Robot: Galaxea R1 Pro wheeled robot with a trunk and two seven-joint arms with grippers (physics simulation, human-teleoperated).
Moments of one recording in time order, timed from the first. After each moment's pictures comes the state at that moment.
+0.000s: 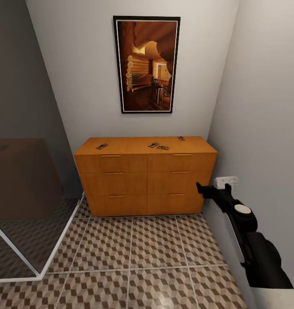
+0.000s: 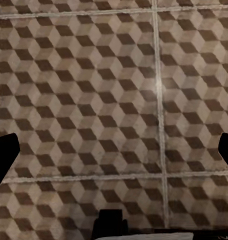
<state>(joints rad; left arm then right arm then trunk) -0.14 0.01 0.00 -0.44 -0.01 -0.08 0.01 -0.51 -0.09 -0.01 -1.54 0.02 0.54 0.04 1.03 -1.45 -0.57</state>
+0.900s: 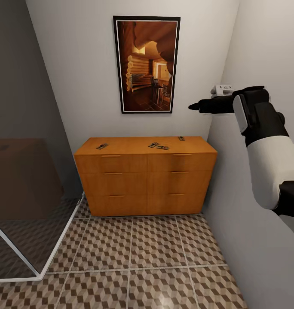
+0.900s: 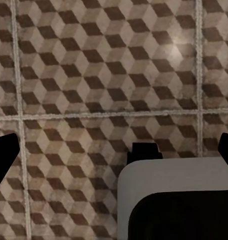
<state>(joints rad) -0.14 0.08 0.00 -0.11 0.00 -0.26 0.01 -1.57 -0.12 0.03 -0.78 0.02 0.84 0.43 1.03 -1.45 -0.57</state>
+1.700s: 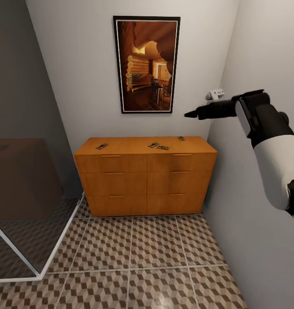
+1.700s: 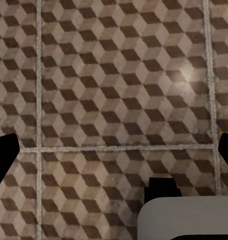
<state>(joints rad) -0.14 0.11 0.00 -0.11 0.00 -0.40 0.02 -1.59 -0.19 0.18 -0.71 0.02 0.75 0.71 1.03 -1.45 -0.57</state>
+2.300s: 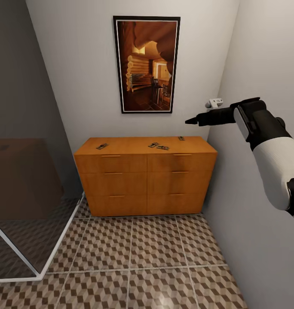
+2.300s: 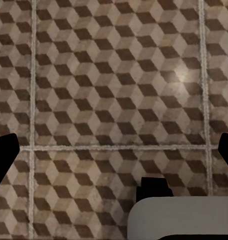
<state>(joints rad) -0.14 0.10 0.01 -0.11 0.01 -0.40 0.02 -1.59 -0.20 0.18 -0.61 0.02 0.74 0.71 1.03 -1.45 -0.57</state>
